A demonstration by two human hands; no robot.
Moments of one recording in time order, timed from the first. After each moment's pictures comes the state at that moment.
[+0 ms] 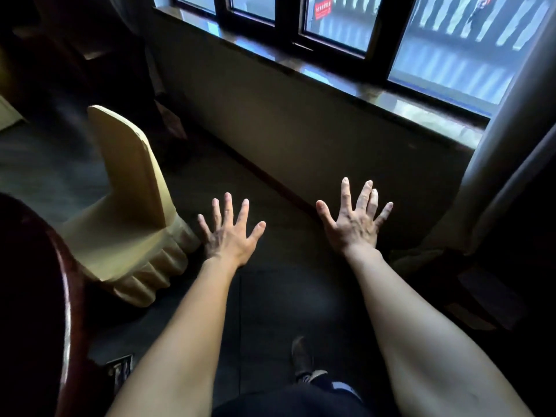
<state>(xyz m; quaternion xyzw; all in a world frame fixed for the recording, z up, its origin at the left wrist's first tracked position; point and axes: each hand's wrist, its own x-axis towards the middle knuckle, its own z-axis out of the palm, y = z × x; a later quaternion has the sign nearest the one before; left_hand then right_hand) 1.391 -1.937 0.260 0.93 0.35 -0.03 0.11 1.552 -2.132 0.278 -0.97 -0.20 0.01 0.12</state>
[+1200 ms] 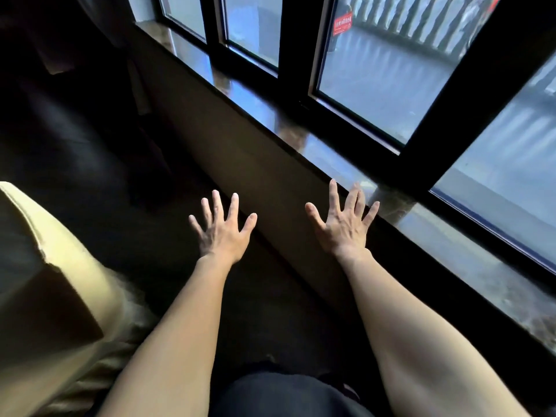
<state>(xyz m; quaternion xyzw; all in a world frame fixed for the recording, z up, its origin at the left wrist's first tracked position) 1.814 -1.666 0.273 0.89 0.43 0.00 0.17 1.984 -1.840 0.292 -0.96 -0.26 0.02 0.10</state>
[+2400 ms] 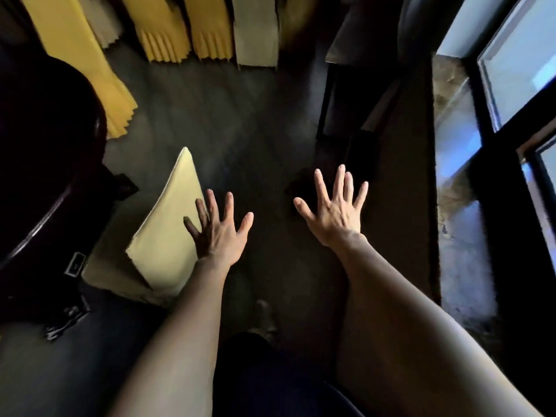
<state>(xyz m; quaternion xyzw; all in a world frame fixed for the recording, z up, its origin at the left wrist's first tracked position) 1.823 -1.336 0.252 0.53 0.84 0.06 0.11 2.046 -1.260 0.278 -0.64 -0.76 0.06 0.05</state>
